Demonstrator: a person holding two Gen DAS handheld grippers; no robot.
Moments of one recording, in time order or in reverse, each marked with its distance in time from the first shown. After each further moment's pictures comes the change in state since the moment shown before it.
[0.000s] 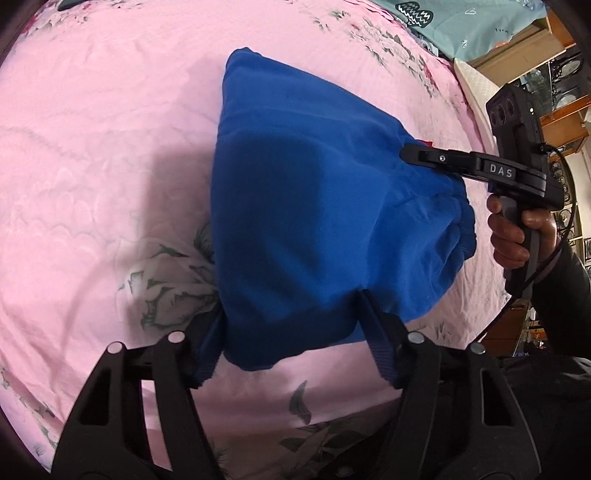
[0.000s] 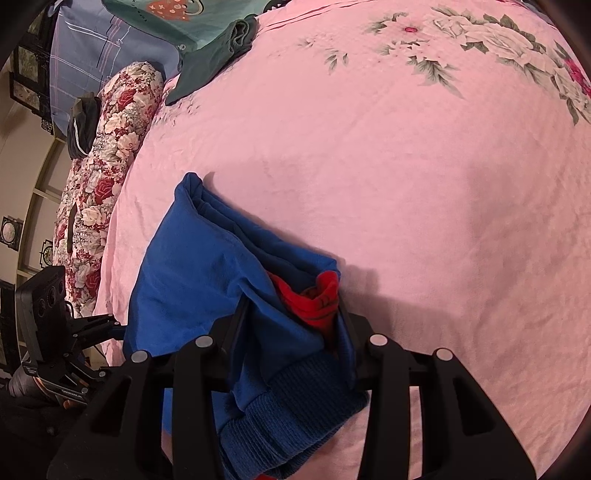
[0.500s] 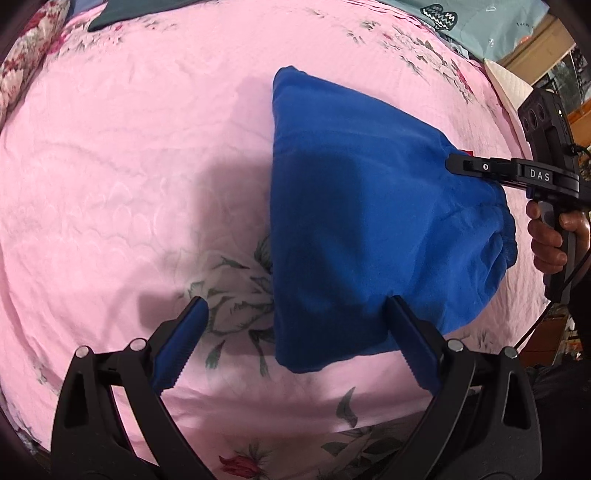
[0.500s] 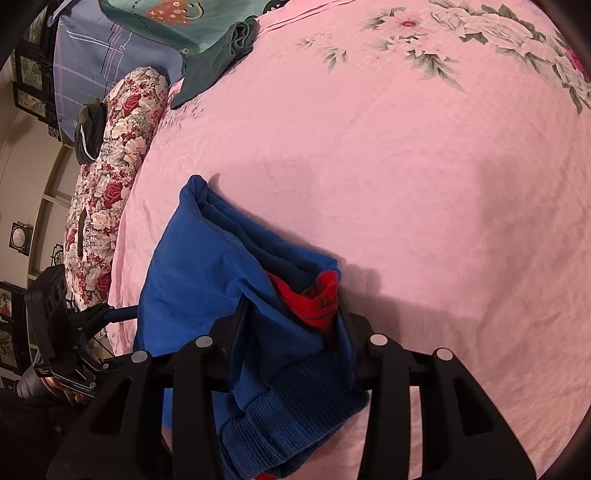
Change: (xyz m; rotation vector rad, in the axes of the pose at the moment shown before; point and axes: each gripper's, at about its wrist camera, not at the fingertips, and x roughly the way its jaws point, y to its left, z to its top) left arm -0.013 0.012 0.001 0.004 -0.046 0.198; right arm 0.000 -0.006 0.000 0.020 0.003 0.052
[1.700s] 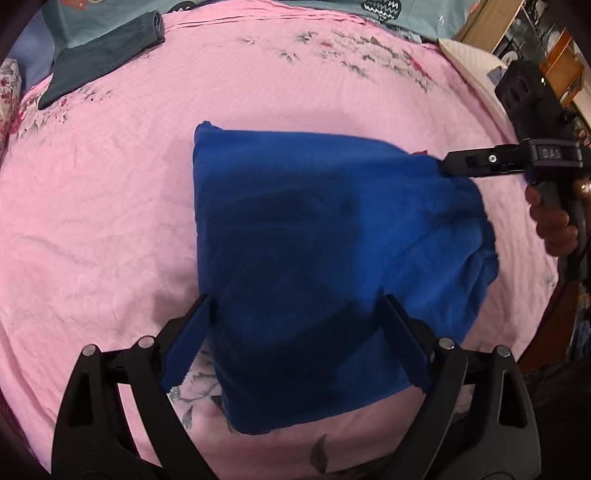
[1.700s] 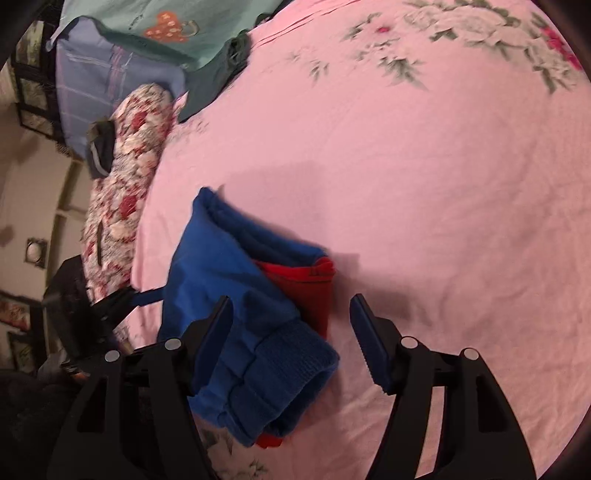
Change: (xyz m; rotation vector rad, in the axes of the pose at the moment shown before) left arm 0.018 -0.066 0.030 0.216 -0.079 0.019; right arm -0.034 -0.021 -0.005 0.030 0.018 0.084
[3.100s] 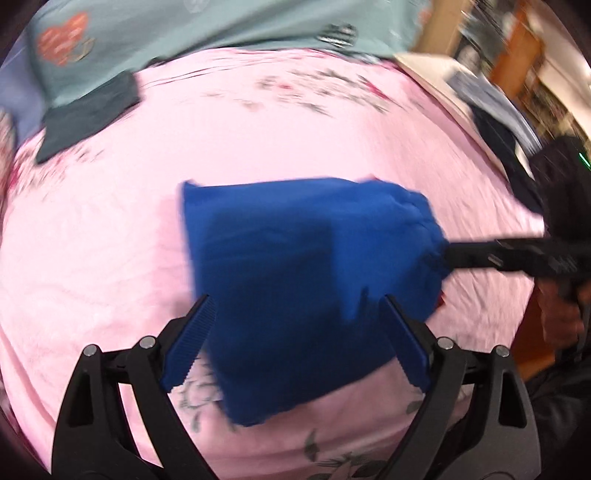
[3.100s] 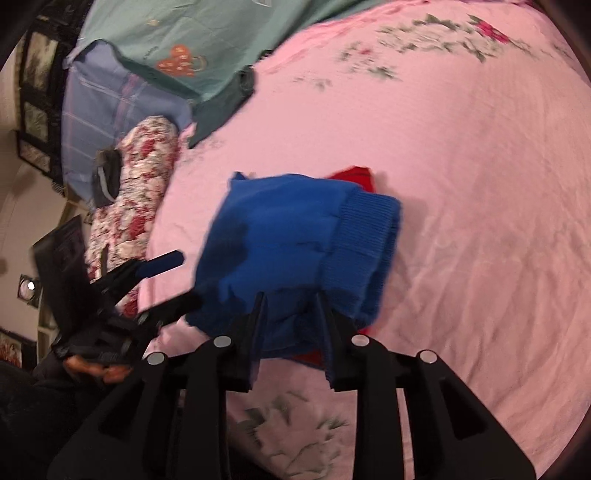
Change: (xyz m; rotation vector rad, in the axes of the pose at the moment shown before) left arm -0.046 -0.003 -0.007 0.090 -0.150 -0.039; right arm -0.020 0.067 -0.106 0.085 -0.257 -0.044
